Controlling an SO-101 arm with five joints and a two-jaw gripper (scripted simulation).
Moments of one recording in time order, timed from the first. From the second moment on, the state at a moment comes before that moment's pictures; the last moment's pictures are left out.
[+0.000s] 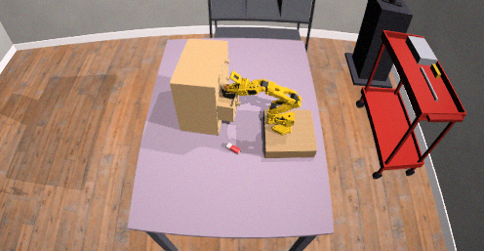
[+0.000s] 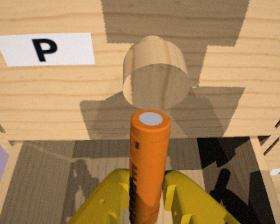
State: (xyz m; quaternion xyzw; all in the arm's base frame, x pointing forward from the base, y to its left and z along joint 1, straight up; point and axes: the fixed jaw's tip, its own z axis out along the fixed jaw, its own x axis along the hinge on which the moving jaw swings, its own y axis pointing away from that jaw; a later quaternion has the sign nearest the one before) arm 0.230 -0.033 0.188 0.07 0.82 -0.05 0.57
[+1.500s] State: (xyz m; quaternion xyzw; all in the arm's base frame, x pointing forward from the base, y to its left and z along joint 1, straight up) arm 0.230 -0.033 0.167 0.07 0.82 -0.05 0.57
